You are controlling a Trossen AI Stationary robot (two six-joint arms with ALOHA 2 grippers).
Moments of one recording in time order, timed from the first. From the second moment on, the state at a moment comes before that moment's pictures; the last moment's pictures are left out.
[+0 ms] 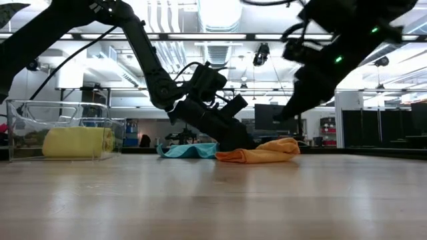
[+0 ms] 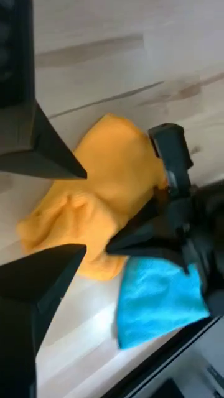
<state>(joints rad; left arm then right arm) 0.30 2.19 1.16 0.60 0.14 0.22 0.14 1.42 0.65 -0.12 0.55 0.26</state>
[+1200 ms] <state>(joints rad) 0.29 2.14 1.17 0.57 0.14 0.25 0.05 1.81 0.28 1.00 0.62 0.35</state>
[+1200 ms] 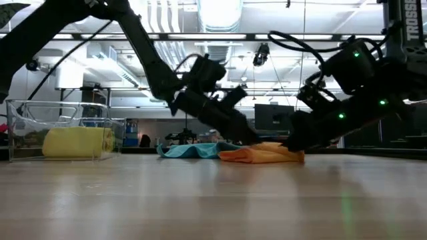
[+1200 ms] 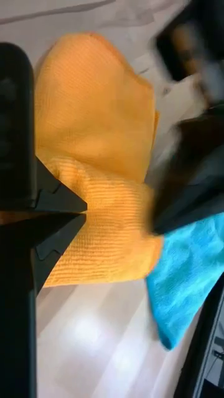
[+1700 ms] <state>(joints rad) 0.26 2.06 1.16 0.46 0.22 0.30 0.05 1.80 0.27 1.00 0.62 0.36</state>
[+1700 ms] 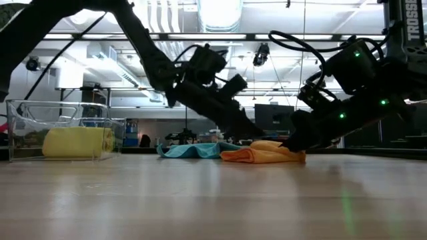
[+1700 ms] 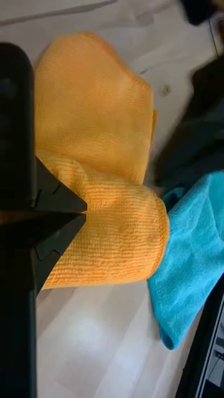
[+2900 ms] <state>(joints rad) 0.25 2.19 1.16 0.53 0.04 0.27 -0.05 1.54 0.24 0.94 0.60 0.22</state>
